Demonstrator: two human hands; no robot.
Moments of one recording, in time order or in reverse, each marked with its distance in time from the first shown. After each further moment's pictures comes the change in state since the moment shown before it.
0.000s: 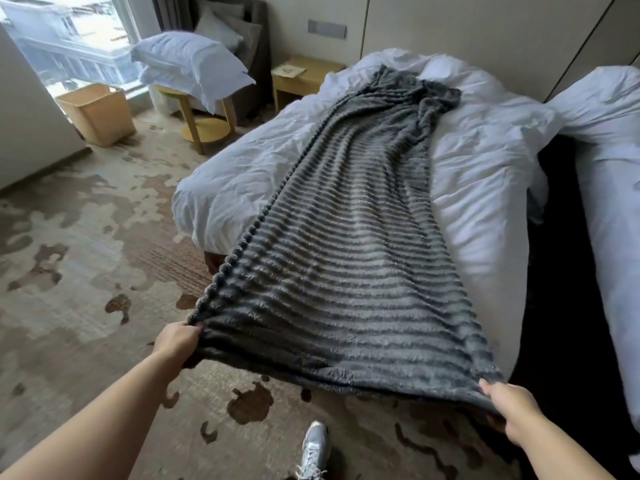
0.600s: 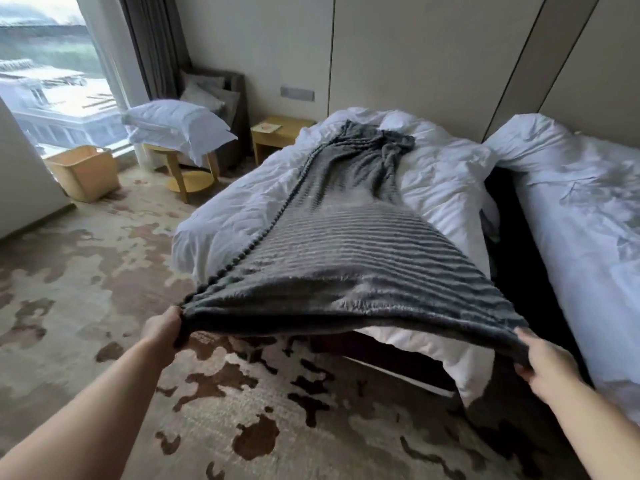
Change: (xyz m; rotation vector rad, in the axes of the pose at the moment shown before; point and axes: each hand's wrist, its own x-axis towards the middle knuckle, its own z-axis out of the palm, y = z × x) left_hand -0.019 0.002 -0.093 -0.585 -0.023 0.051; right_hand -0.137 -0.005 -0.096 0.671 -0.006 -0.220
